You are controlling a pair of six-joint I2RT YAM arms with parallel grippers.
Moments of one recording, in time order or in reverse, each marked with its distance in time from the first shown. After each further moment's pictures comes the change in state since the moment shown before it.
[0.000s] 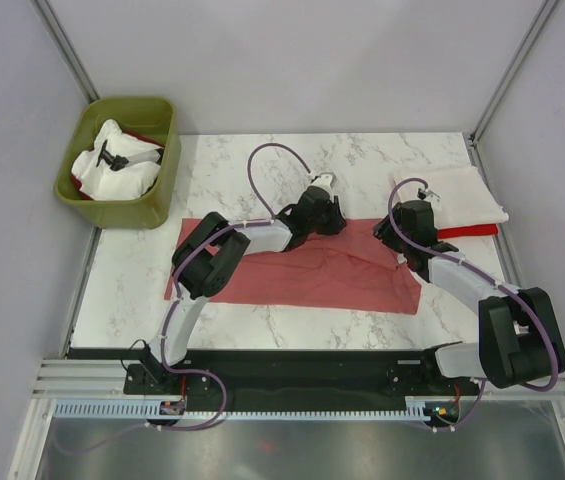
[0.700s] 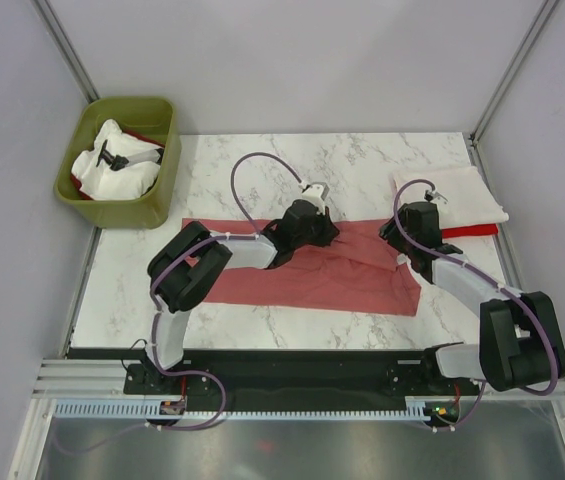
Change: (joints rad) left arm -0.033 -0.174 -0.262 0.164 -0.004 0.047; right arm -0.036 -0.019 -0.019 -0.005 0.014 0.000
